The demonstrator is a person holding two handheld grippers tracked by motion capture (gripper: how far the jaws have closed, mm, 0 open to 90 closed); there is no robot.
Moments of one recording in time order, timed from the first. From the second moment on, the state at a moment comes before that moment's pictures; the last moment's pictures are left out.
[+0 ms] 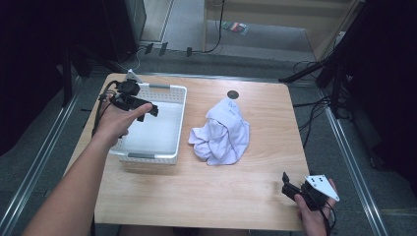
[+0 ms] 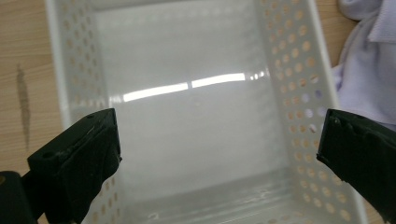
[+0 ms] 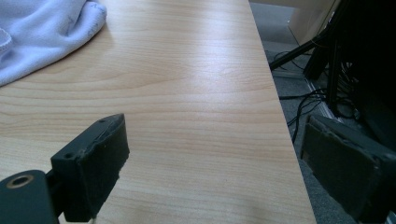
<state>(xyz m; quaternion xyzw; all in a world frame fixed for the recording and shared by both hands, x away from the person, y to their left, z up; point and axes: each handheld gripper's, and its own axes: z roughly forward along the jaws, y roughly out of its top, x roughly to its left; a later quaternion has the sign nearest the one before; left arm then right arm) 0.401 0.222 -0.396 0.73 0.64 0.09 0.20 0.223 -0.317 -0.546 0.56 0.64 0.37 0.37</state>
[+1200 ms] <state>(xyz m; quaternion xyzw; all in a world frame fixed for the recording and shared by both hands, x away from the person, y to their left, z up) 0.279 0.326 -0.432 0.65 0.67 0.16 0.31 0.224 -0.316 -0.546 0.56 0.64 0.37 0.38</state>
